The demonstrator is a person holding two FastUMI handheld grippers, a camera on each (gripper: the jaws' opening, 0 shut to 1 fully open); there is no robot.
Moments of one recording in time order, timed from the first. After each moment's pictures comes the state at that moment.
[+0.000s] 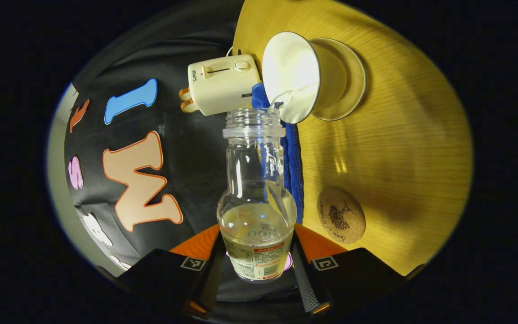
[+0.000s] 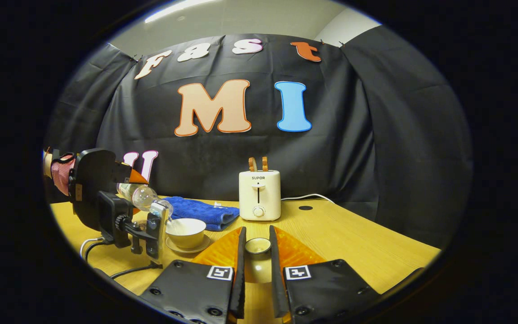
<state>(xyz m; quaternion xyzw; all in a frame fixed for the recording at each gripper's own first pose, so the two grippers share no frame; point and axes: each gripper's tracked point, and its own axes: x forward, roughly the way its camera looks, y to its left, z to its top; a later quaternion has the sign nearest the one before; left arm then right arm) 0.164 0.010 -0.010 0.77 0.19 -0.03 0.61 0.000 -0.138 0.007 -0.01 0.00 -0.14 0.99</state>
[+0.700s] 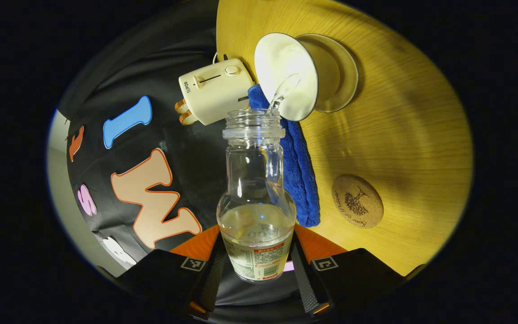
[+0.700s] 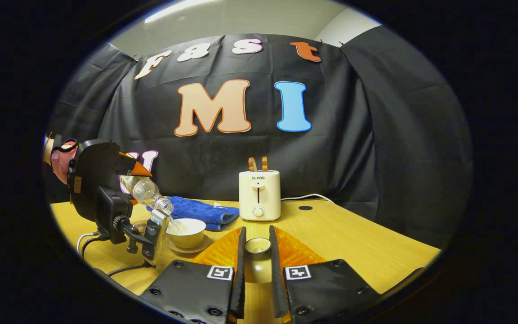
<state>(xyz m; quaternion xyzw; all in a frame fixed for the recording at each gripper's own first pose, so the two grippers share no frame) 0.167 0.004 0.013 0.82 0.18 -0.03 0.54 0.000 -0.139 0.008 -0.01 0.00 -0.14 0.99</state>
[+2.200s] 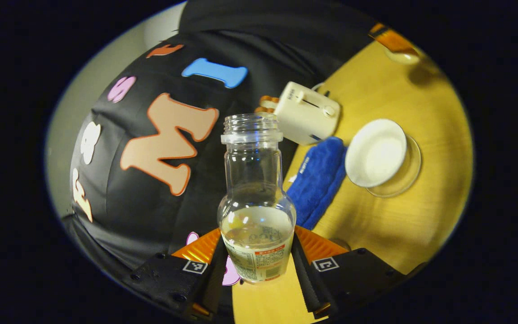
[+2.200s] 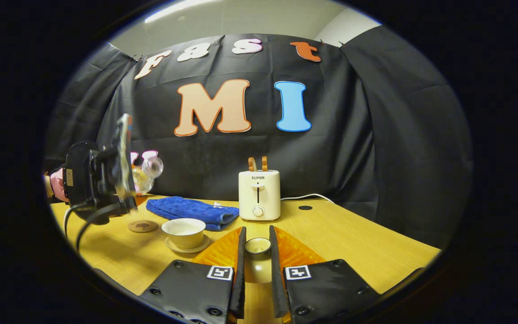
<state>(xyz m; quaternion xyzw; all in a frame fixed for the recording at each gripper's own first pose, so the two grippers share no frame) 0.166 -0.012 0.018 0.48 0.04 0.00 0.88 0.000 -0.140 0.008 -0.01 0.00 -0.14 0.99</state>
